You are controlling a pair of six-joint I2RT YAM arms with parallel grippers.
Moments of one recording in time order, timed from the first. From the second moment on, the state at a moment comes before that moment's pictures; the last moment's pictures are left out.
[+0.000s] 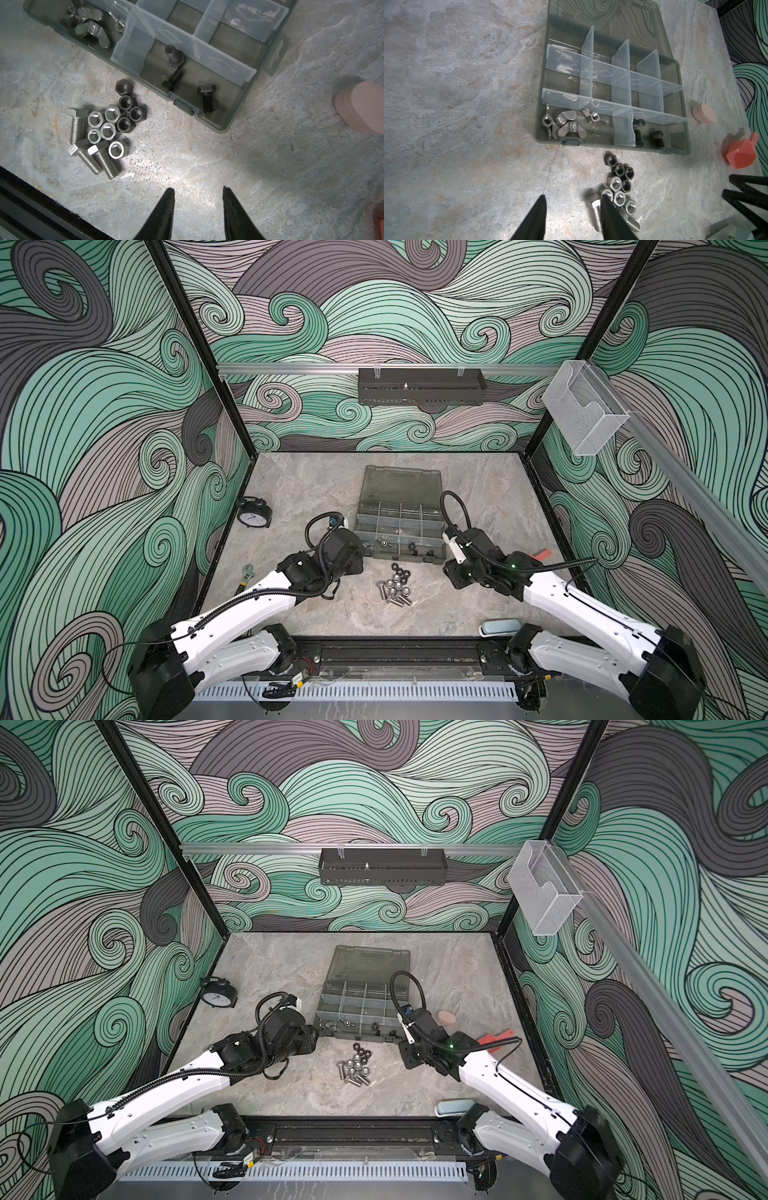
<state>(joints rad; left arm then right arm) -0.80 1.02 0.73 -0.57 -0.27 -0.80 0.72 1.05 0.69 -0.68 0.05 0.25</state>
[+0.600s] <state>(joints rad) -0.76 0.87 0.70 -0.65 -0.31 -0.82 0.90 1.35 0.81 -0.53 0.07 0.27</state>
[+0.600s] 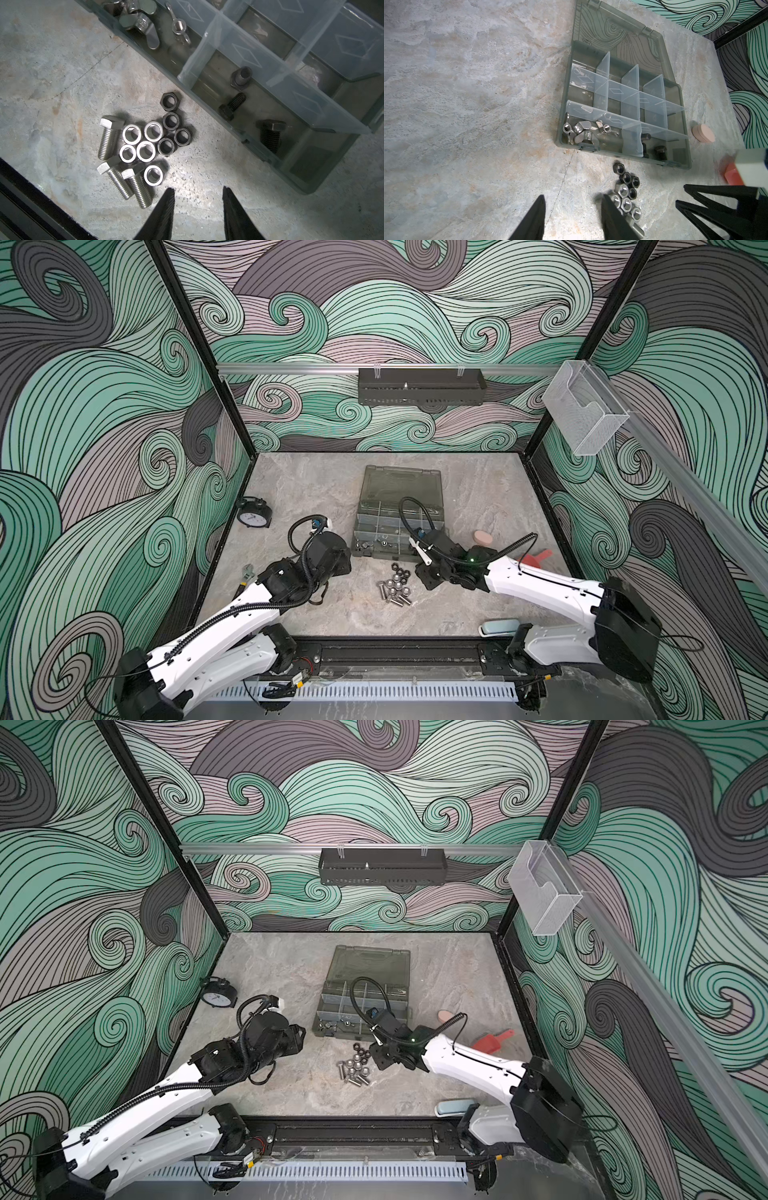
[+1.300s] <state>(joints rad) -0.75 0.85 0.67 -0.67 -0.27 -0.85 0.94 1.63 0.91 -0.43 0.08 0.28</state>
